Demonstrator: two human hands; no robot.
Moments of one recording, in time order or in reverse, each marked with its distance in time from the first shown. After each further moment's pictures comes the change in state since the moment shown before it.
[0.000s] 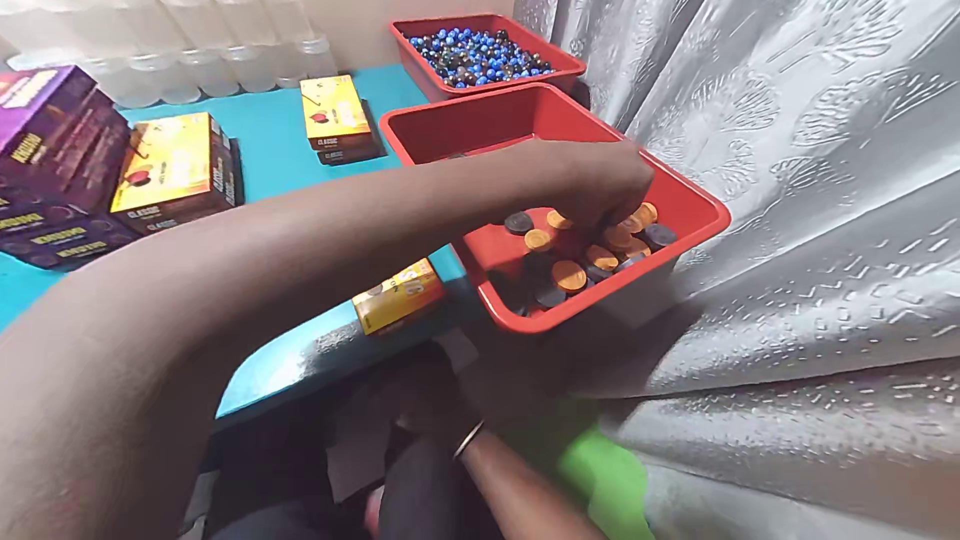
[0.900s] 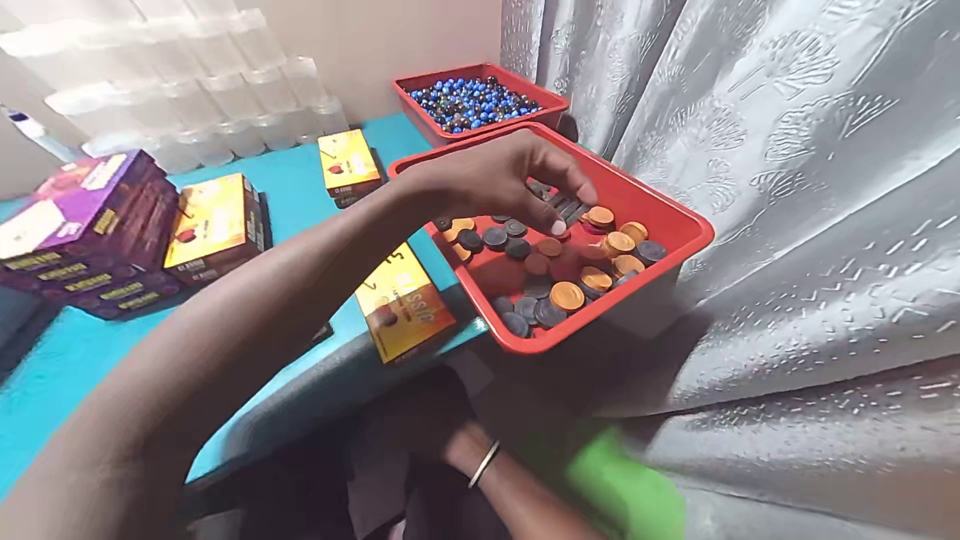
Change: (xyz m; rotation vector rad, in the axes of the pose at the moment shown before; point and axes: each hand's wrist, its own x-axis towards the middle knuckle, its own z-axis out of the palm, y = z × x) left_hand -0.092 -0.019 -0.005 -1.044 0.304 -0.044; right_hand -0.019 -0.028 -0.053 0.267 -0.245 0.190
